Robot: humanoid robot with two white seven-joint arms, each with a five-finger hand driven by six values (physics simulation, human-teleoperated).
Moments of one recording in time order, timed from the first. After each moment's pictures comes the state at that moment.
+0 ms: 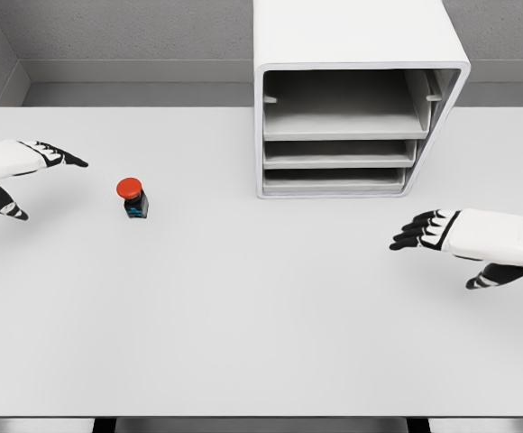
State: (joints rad) left arm -0.71 0.97 -0.68 -1.19 -0.21 -0.61 -0.57; right arm -0.21 -1.10 0.33 -1.76 0.14 -0.61 0.61
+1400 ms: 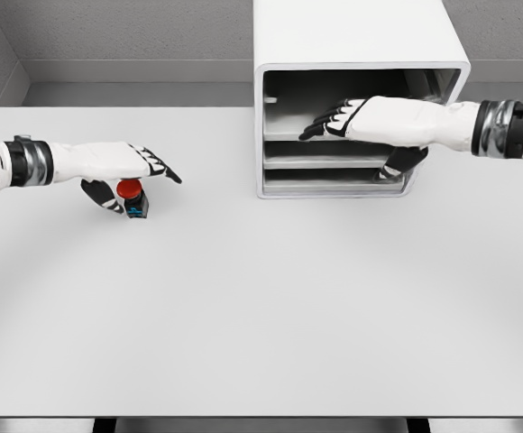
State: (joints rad) left arm -0.84 0.70 -0.80 -1.17 -0.37 -0.61 -0.61; right arm -0.89 -0.77 0.80 -1.51 0.14 -0.45 0.61
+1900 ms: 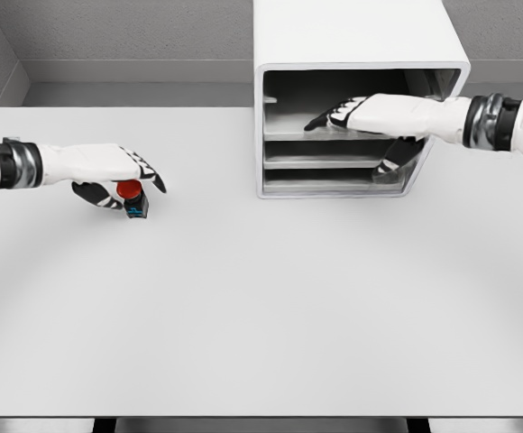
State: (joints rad) left arm -0.83 0.74 -0.80 -1.19 -0.36 -0.61 -0.61; right arm -0.93 -0.72 0.83 -1.36 0.13 -0.45 0.61
